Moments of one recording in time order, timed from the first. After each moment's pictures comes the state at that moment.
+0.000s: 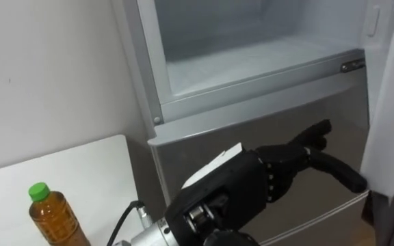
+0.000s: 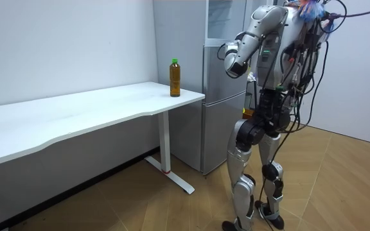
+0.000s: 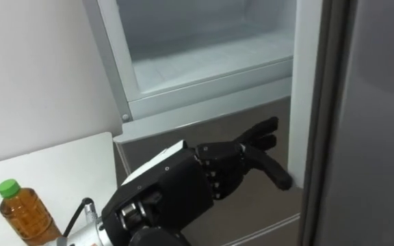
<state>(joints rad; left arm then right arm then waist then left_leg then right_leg) -0.27 0.25 -0.34 -0.41 -0.48 0.15 -0.50 0.02 -0.22 0.10 1.17 0.28 0.05 0.18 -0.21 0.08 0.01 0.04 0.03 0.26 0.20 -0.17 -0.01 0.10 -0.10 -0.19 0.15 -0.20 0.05</state>
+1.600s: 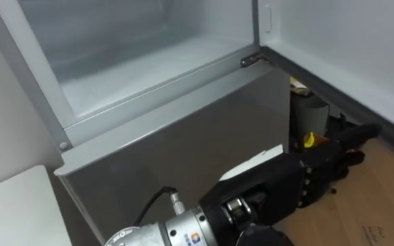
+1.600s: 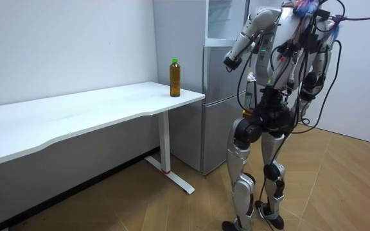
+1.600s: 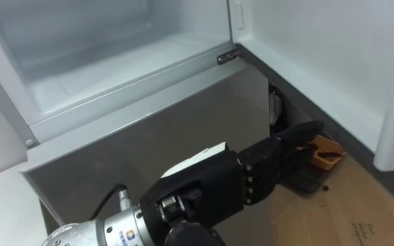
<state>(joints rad) -0.42 0.26 -0.43 -0.31 -0.50 0.18 -0.48 0.03 -0.27 0.10 1.13 0.40 0.05 0.14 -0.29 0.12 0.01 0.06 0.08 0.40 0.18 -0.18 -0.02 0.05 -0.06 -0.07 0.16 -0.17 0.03</state>
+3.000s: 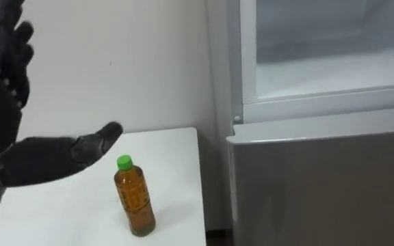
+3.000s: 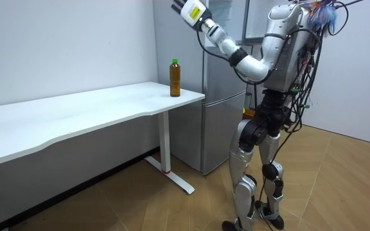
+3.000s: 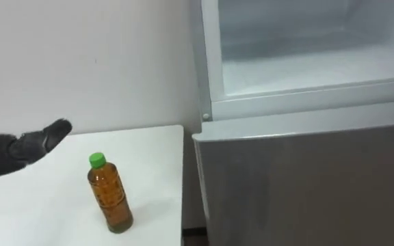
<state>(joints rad) 0.00 0.25 0.37 -0.53 -0.11 0.03 -0.03 0.16 -0.22 0.01 1.16 0.31 0.01 0.11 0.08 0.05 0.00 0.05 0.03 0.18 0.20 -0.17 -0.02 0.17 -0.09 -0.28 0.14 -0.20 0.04</state>
